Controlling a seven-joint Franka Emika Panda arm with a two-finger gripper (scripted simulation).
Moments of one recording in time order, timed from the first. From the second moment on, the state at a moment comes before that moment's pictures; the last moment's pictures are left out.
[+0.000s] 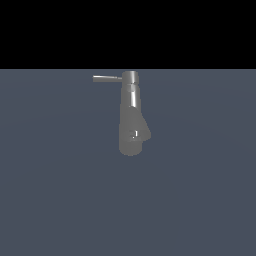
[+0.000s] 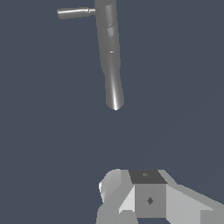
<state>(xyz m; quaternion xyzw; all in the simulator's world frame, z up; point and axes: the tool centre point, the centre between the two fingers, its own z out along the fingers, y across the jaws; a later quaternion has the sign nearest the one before) -0.255 -0.025 0.481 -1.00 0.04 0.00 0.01</state>
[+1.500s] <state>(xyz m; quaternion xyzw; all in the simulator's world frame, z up) -0.120 0.001 0.442 -0.96 0.25 0.06 0.10</state>
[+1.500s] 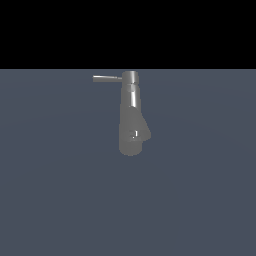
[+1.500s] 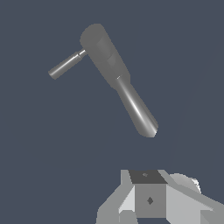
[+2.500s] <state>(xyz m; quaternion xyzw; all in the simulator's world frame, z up) 0.019 0.044 0.339 -0.85 0.51 0.09 0.05</state>
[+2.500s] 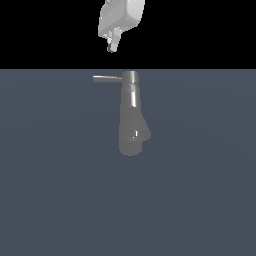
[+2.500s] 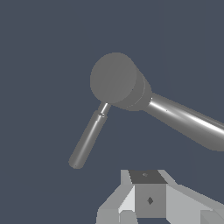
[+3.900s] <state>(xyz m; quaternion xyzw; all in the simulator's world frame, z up) 0.108 0.106 0.246 -0.74 0.67 0.00 -0.02</state>
